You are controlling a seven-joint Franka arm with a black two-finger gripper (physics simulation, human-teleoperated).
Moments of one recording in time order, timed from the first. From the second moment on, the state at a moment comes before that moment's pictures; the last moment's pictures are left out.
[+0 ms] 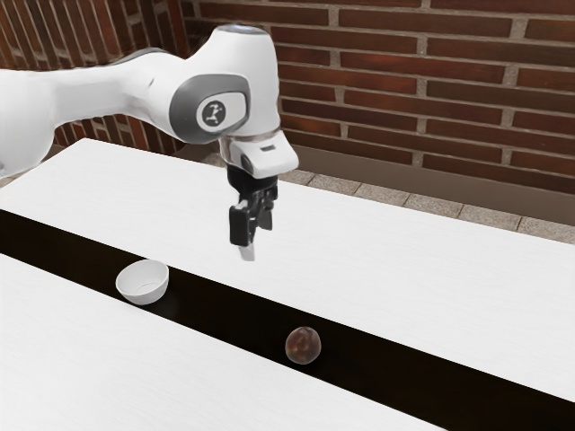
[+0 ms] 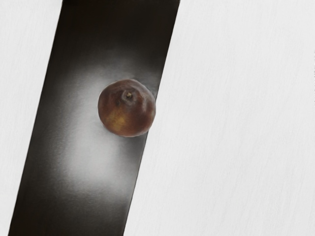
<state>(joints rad) -0.11 0.07 -0.22 -1.77 0.00 1.73 0.99</state>
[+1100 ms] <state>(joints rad) -0.16 0.46 -0.22 -1.92 -0.04 2.31 1.10</state>
